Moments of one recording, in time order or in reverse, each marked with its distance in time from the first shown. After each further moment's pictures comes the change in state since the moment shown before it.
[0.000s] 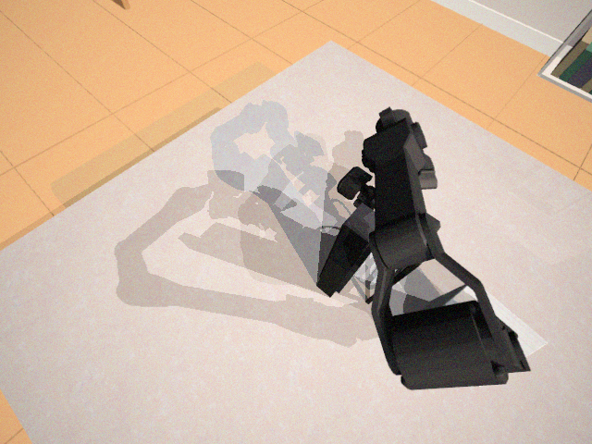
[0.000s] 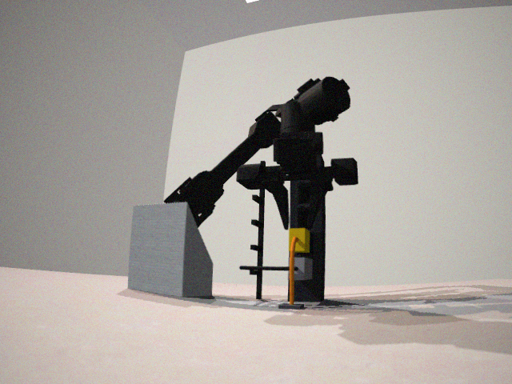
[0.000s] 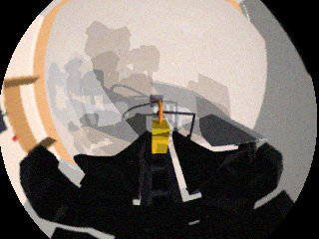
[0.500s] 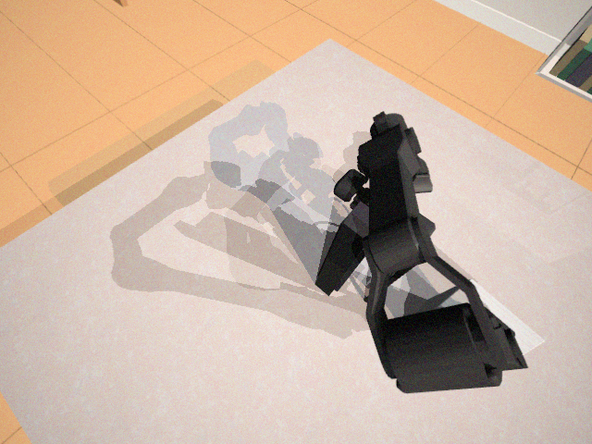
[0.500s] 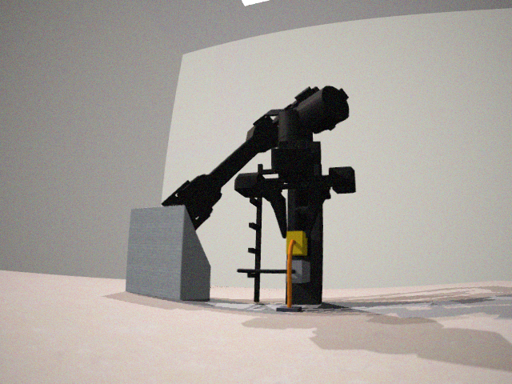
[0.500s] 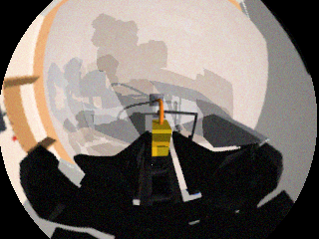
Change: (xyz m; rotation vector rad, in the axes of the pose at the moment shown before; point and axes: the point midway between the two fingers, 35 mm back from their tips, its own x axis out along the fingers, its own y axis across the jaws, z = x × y) arm 0.008 0.000 -0.004 -0.002 -0.002 0.002
